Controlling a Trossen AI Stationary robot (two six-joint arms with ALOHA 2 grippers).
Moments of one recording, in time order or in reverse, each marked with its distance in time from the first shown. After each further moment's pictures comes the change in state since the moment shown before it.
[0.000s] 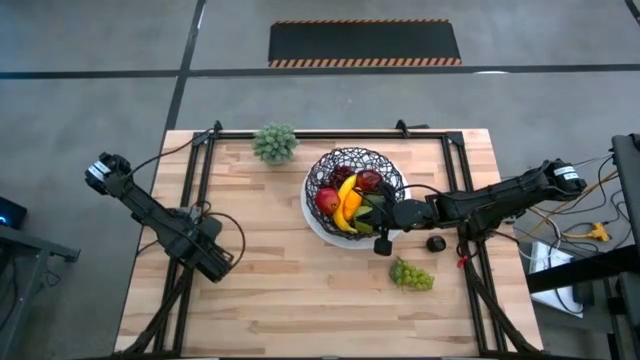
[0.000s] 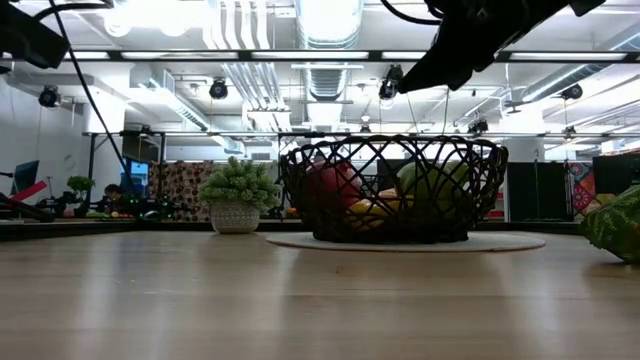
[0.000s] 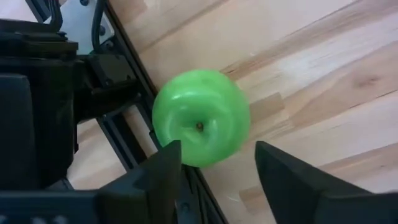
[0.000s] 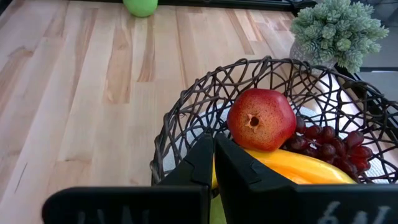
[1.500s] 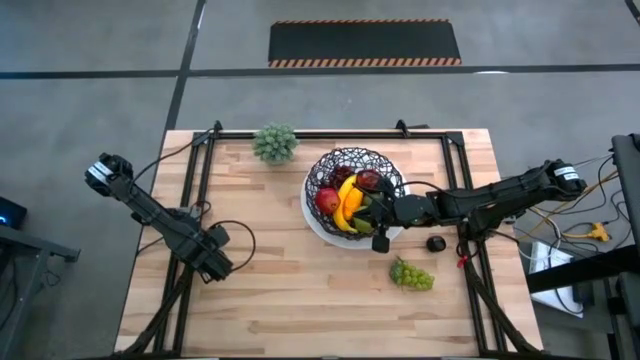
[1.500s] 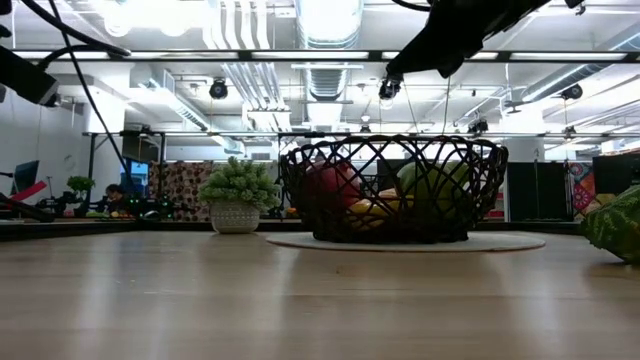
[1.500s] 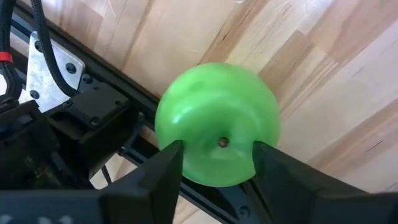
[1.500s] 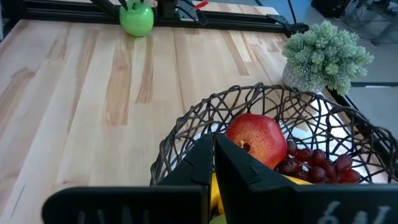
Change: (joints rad) left arm 0.012 0.012 -0.130 0.091 0.093 0.506; right arm -0.013 0.000 0.040 0.026 0.001 -0.036
